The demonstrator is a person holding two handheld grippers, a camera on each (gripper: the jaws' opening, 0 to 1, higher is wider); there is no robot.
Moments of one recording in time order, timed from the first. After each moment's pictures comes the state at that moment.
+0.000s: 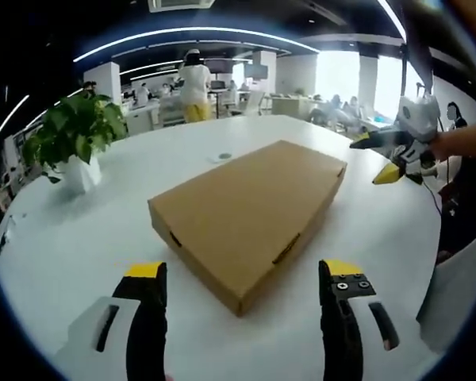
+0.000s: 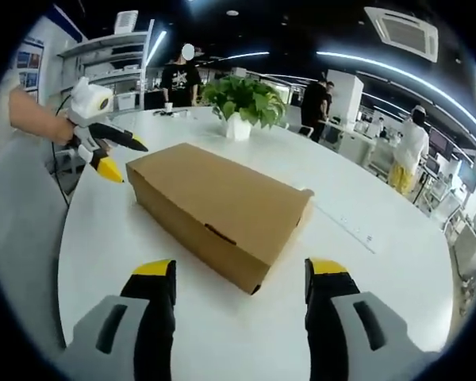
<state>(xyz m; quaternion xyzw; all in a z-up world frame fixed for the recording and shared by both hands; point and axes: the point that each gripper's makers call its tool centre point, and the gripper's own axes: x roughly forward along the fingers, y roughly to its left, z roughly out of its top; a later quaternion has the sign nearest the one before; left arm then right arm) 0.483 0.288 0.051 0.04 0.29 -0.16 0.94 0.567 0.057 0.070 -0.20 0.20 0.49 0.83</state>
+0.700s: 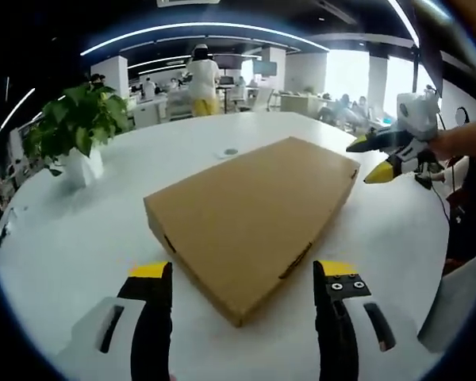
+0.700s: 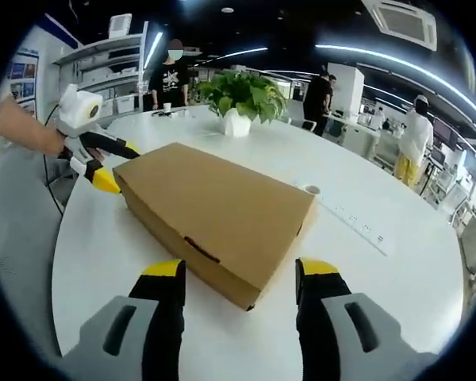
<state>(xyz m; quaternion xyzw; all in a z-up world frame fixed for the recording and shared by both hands) 0.497 0.286 0.041 0.02 0.31 -0.13 0.94 0.594 0.079 0.052 -0.18 0.22 0.50 0.82</state>
